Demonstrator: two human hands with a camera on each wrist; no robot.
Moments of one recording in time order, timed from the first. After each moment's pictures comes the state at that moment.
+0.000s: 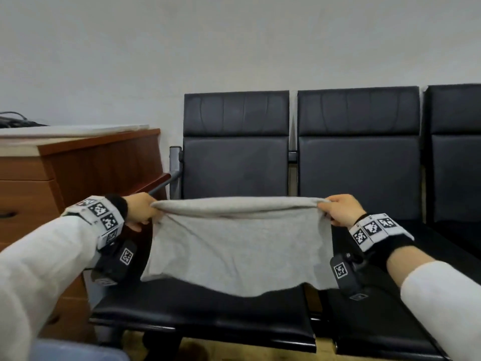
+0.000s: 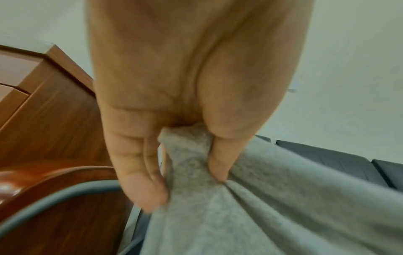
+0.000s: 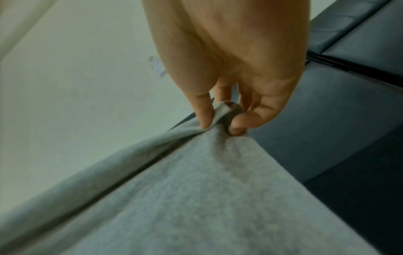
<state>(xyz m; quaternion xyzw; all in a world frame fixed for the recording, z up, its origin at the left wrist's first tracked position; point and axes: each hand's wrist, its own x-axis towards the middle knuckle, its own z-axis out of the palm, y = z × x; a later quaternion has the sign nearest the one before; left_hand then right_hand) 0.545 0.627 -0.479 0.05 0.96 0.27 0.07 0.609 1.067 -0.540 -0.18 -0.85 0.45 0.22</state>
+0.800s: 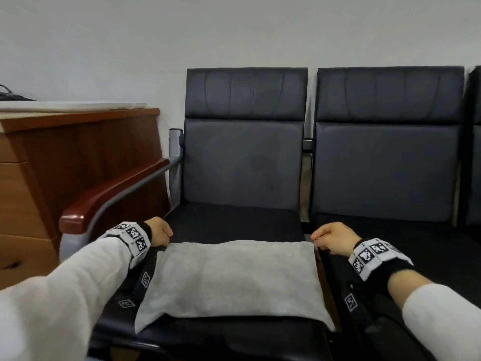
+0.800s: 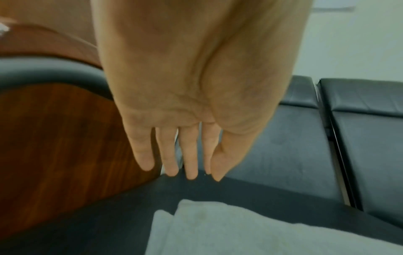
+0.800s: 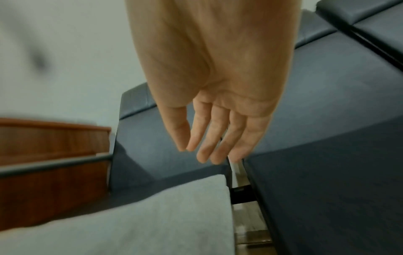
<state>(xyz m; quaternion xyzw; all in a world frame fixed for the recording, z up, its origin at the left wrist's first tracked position) 0.447 0.642 -0.593 0.03 0.98 0.14 0.10 0.555 1.055 -0.611 -0.15 -0.92 0.36 0.02</state>
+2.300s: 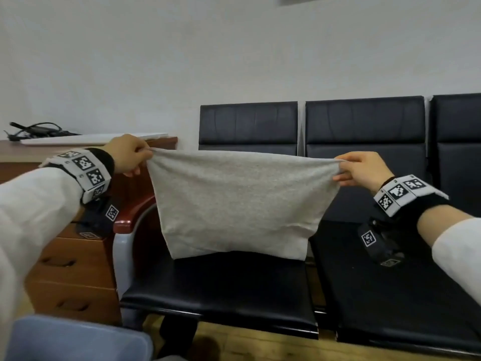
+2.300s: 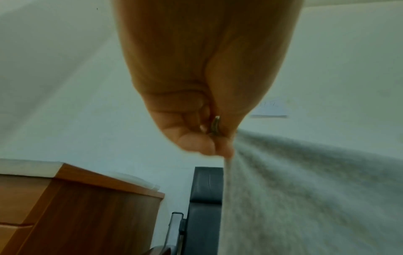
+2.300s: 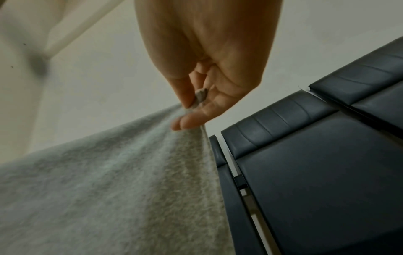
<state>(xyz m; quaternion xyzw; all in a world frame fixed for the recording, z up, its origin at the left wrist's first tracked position) 0.595 0.583 -0.370 0.09 0.94 0.30 -0.16 0.669 1.054 -0.429 -0.08 -0.78 0.56 0.27</state>
